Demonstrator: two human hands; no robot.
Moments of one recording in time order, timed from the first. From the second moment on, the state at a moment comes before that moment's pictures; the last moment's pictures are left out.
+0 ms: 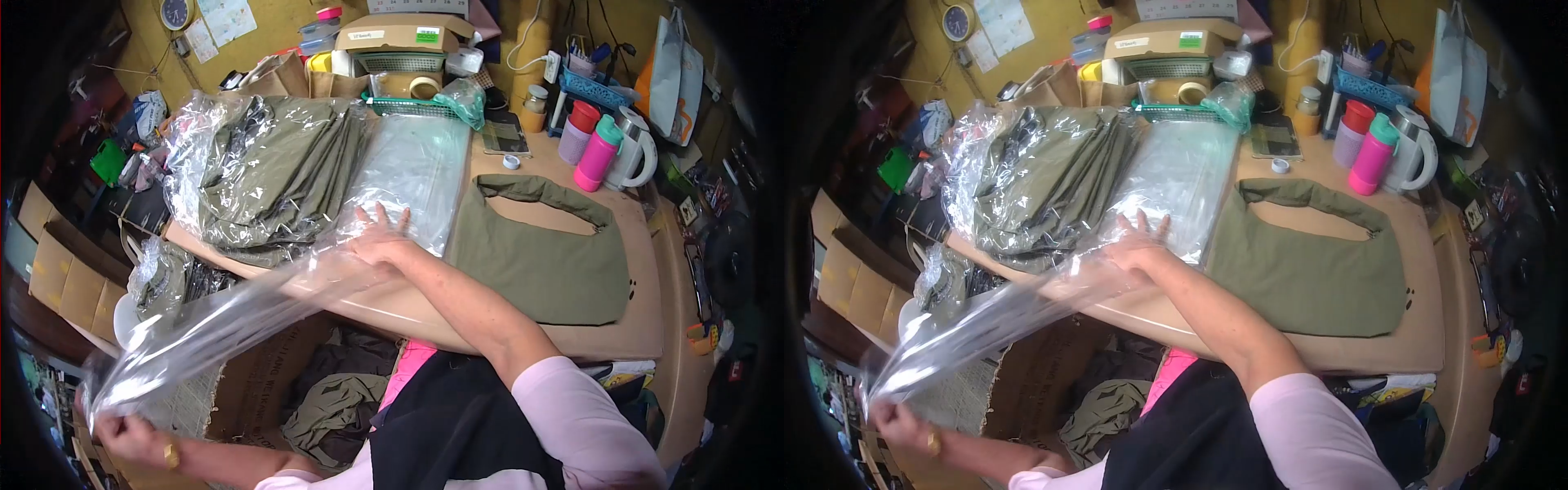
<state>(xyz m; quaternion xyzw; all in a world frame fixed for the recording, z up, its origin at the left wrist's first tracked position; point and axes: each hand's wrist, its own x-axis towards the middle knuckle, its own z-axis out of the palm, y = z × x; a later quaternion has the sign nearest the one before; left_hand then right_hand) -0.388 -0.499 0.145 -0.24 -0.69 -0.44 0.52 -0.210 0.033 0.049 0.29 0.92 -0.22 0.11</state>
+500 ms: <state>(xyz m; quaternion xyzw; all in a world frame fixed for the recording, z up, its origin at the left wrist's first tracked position) -0.165 -0.109 0.054 -0.59 -0.66 -0.46 0.08 -0.092 -0.008 0.087 0.13 0.47 -0.86 -0.16</state>
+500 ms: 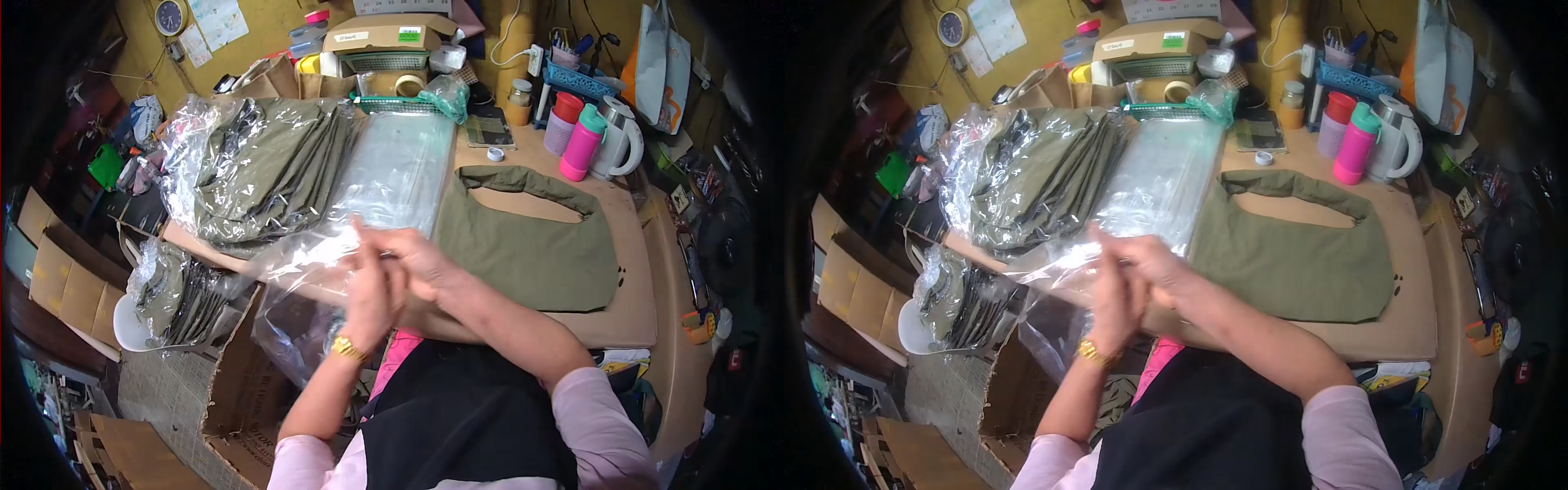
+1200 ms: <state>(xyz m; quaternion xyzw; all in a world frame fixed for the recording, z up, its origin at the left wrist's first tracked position) -0.125 -0.019 0.081 -0.71 -0.56 -0.24 -0.34 0.212 0.069 0.049 0.51 0.61 -0.36 -0.48</state>
